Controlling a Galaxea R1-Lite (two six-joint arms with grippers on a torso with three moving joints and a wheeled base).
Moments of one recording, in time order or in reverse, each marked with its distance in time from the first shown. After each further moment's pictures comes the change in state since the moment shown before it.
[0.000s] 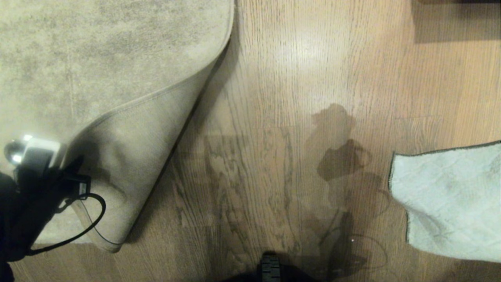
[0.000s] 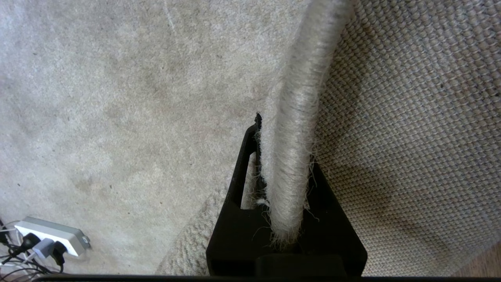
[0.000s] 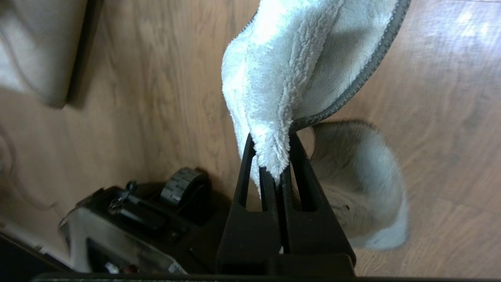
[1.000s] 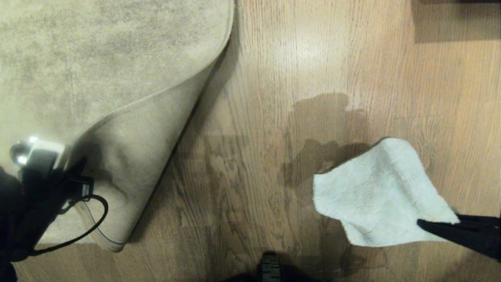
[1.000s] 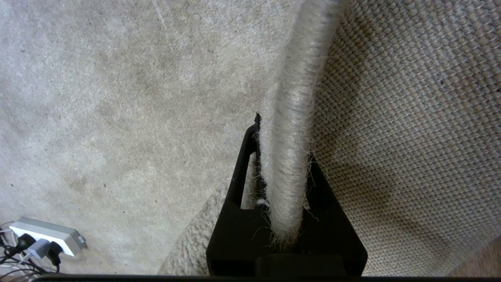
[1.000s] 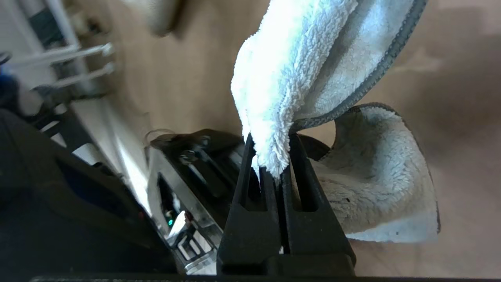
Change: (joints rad) left arm -0.007 0.019 0.003 0.002 -0.001 0.004; right arm 0.465 0.461 -0.152 -0.059 -0.051 -0.045
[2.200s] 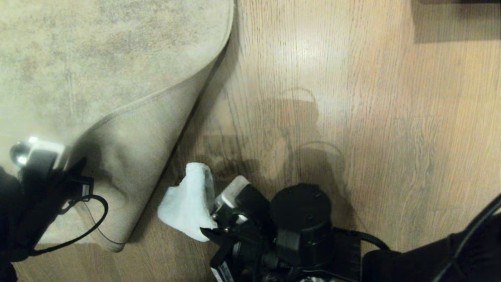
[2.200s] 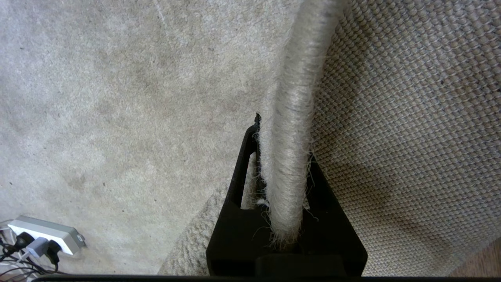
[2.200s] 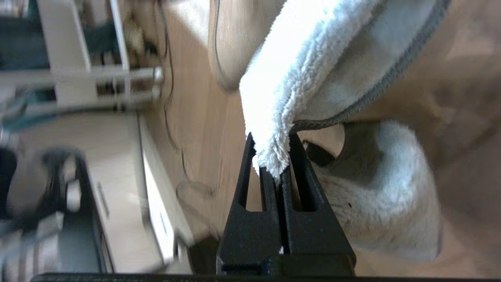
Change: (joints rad) left arm 0.002 0.002 0.000 -0.001 0.003 -0.004; right arm 0.655 1.026 -0.302 -0.848 -0.410 0.111
